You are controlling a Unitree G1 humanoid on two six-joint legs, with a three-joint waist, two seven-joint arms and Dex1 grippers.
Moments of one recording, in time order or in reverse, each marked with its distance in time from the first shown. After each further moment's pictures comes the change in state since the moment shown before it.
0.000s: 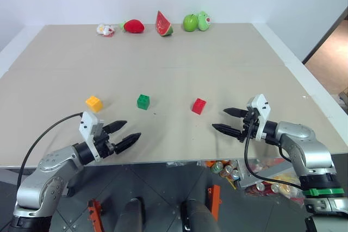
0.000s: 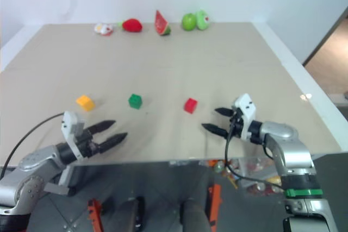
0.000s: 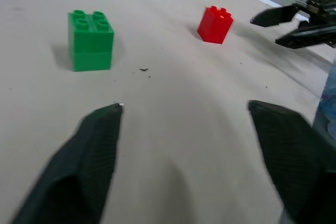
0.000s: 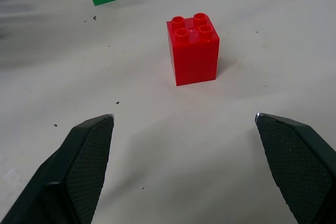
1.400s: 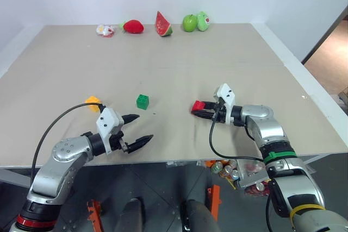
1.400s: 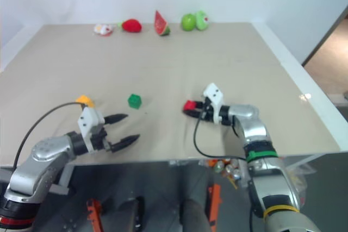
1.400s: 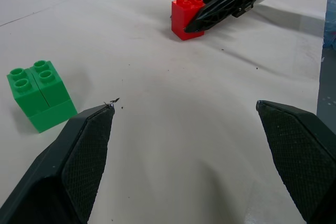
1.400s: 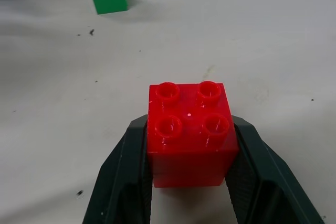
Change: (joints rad) left arm -0.105 0.015 -0.113 0.021 0.160 -0.118 -0.064; right arm -0.370 0.208 0.148 0.514 -0.225 -0.275 0.104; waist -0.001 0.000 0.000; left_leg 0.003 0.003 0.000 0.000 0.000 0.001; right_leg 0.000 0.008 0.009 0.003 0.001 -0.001
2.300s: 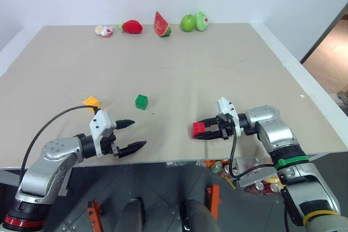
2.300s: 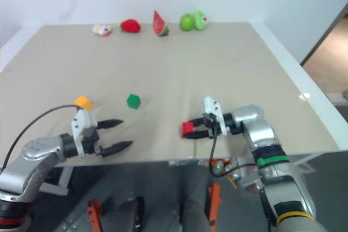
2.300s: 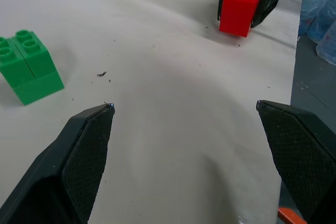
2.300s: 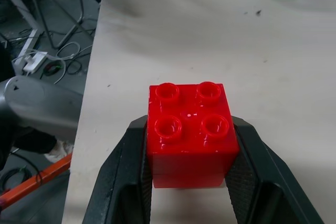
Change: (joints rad) left arm 0.022 0.078 0.031 0.032 -0.055 0.045 -0.109; right arm 0.061 -0.102 0.117 -0.145 0.054 -0.017 0.396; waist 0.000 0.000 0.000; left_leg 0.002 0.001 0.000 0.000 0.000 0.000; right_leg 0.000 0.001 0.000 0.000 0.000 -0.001
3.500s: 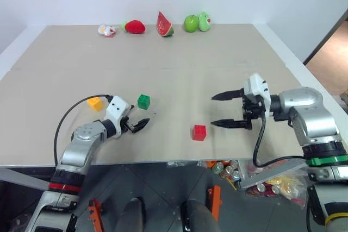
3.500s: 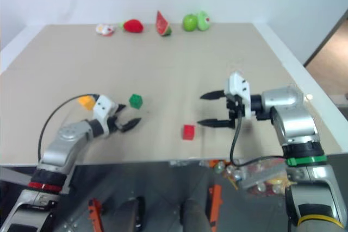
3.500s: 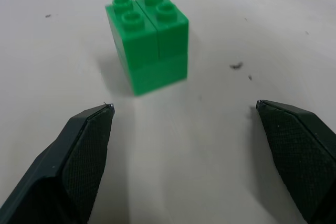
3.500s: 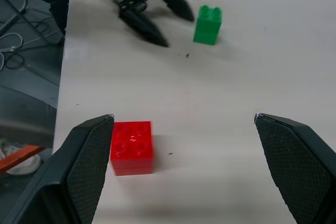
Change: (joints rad) left arm -0.342 -0.240 -0.091 0.489 0.288 -0.117 0.277; right arm 0.049 -0.196 -0.147 -0.322 0.109 0.161 -0.094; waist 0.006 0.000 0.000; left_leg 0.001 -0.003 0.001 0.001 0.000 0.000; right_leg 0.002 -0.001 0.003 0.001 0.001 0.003
